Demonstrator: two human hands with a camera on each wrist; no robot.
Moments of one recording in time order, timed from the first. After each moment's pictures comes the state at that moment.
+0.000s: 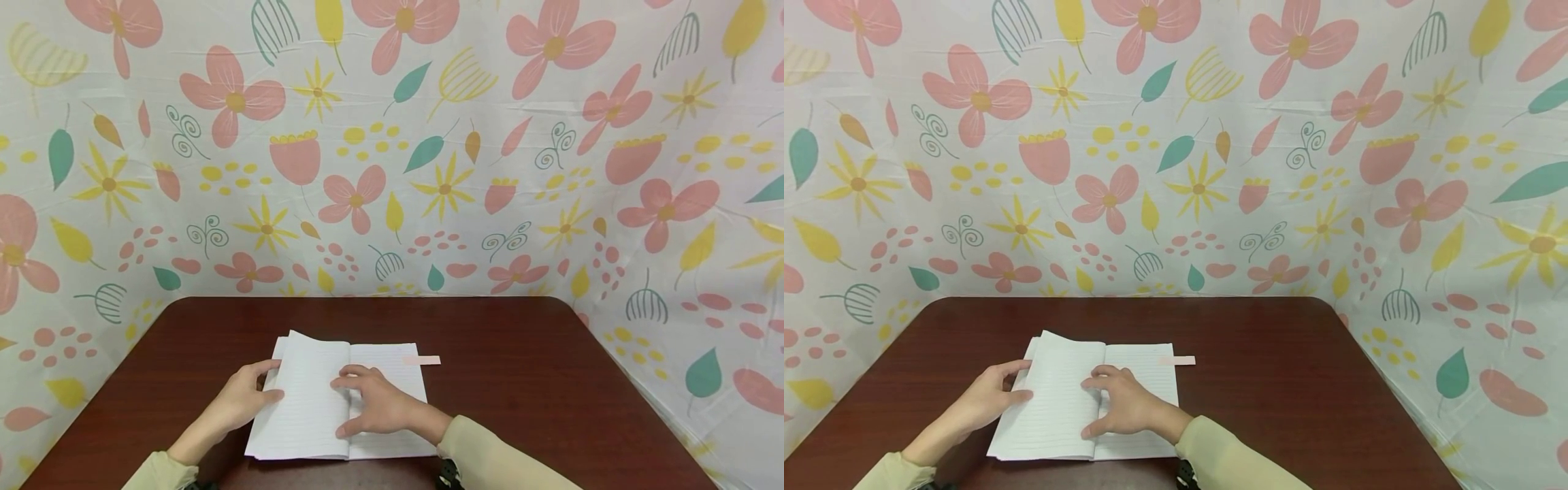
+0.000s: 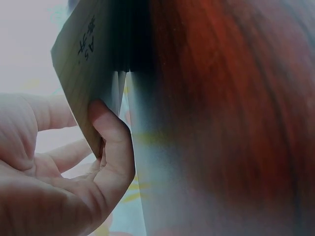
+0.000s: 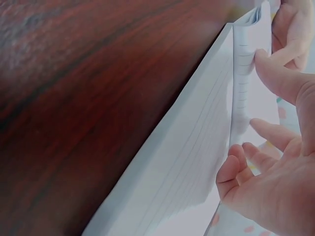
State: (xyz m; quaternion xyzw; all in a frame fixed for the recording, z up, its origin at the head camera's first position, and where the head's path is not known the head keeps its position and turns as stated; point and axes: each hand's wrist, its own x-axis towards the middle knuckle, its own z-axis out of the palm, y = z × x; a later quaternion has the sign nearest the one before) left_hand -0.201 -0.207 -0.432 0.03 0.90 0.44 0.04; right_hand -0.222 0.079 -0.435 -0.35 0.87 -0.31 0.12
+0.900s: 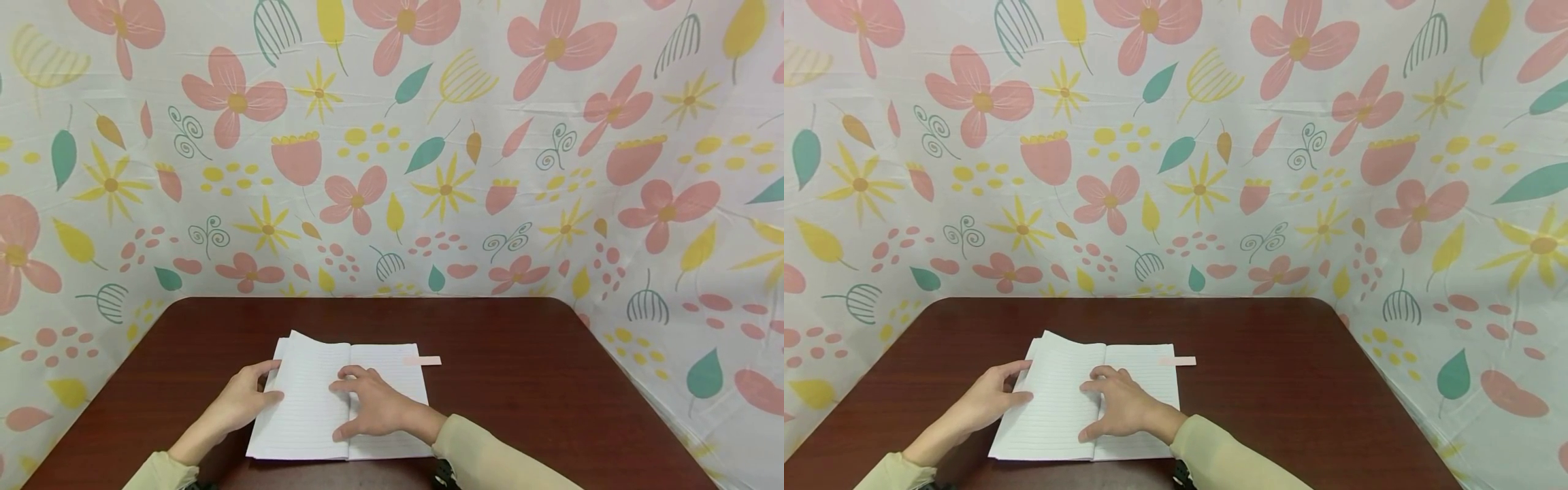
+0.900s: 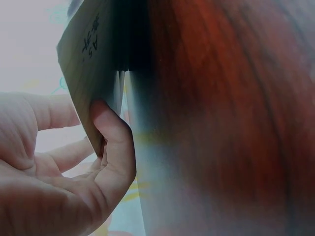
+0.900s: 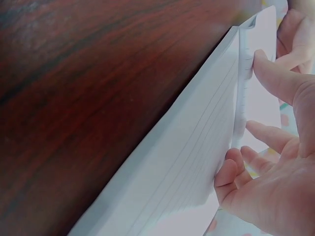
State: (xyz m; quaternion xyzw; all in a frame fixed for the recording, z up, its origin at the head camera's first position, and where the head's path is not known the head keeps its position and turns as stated) left_hand -0.199 -0.207 -0.432 0.03 0.89 0.45 0.04; right_hand -0.217 0.070 -0.434 -0.34 0.89 -0.27 0.12
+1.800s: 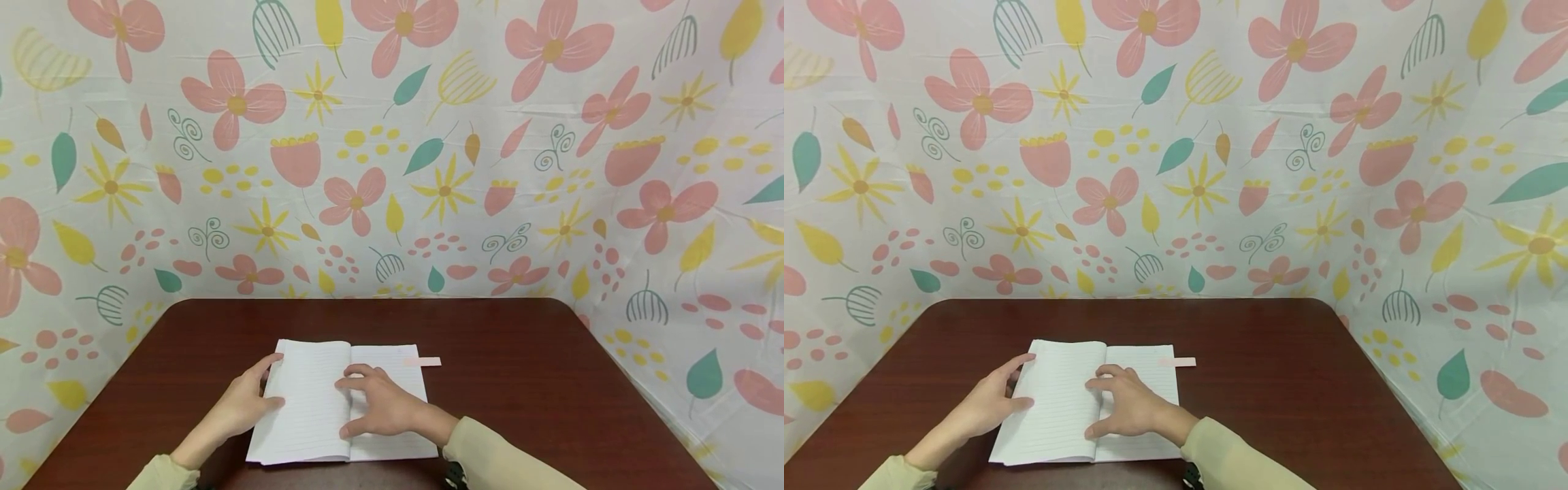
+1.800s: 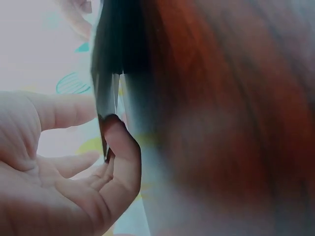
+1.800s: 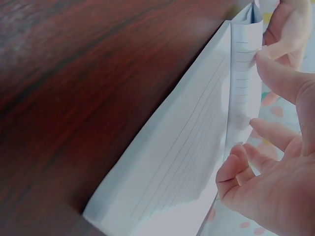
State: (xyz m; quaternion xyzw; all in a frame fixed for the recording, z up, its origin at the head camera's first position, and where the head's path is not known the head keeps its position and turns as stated) left_hand -0.200 -0.205 -0.438 0.05 0.92 0.39 0.00; right_hand -0.218 0.084 -0.428 -0.35 0.88 -0.29 0.11
